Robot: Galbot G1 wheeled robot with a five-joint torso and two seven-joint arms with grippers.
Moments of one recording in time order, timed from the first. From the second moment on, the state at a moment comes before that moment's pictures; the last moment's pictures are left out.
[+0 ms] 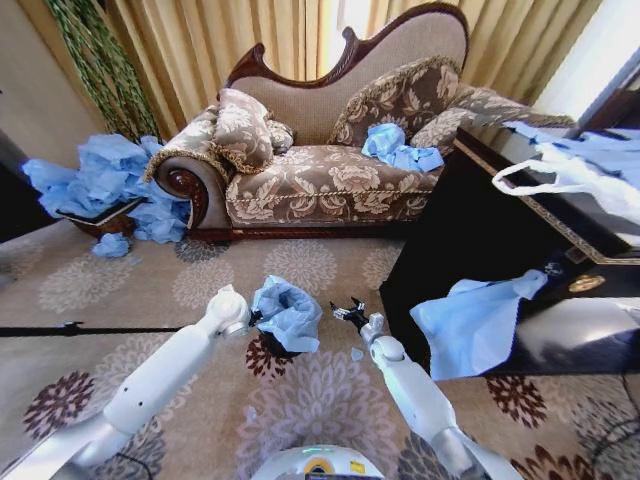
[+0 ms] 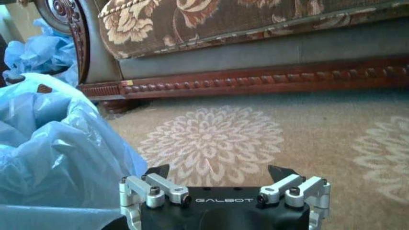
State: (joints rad) left arm 0.73 -0.87 0.01 -1.80 -1.93 0.45 -1.24; right arm -0.76 1.37 0.13 1.01 0.39 0.11 -0.25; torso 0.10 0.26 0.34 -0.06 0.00
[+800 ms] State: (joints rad) left arm 0.70 -0.89 0.04 -1.77 -1.80 0.53 -1.18; right arm -0.78 1.37 0.12 0.97 0.39 0.11 -0.25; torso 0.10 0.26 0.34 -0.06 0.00
